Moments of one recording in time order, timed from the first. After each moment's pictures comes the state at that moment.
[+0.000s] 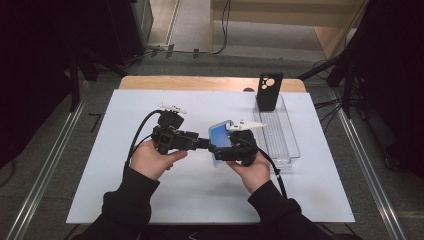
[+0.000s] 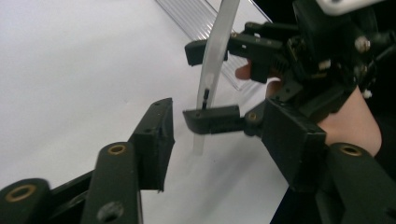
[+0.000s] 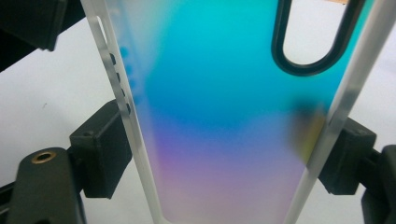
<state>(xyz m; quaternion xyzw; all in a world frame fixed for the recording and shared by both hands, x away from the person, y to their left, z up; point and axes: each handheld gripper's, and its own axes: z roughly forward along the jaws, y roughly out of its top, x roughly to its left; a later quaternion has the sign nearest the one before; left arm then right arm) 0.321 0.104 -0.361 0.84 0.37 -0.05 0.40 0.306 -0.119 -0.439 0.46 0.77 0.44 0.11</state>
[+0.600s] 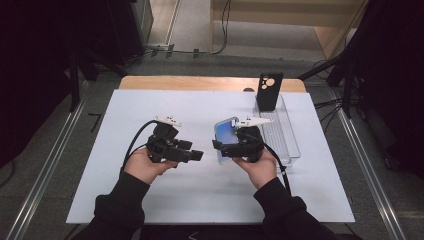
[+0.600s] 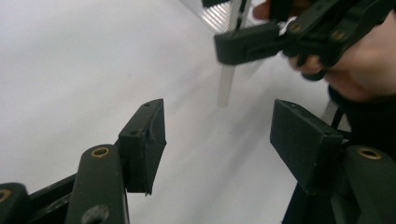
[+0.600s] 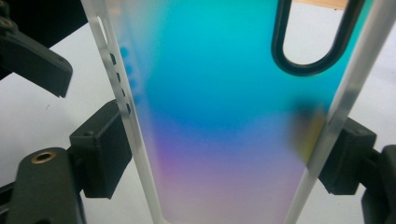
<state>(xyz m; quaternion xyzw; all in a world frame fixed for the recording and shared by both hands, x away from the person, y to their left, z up) 0.316 0.124 -0.396 0.86 0.34 -0.06 0.38 0.312 -0.136 -0.434 0.45 0.77 0.45 0.11</state>
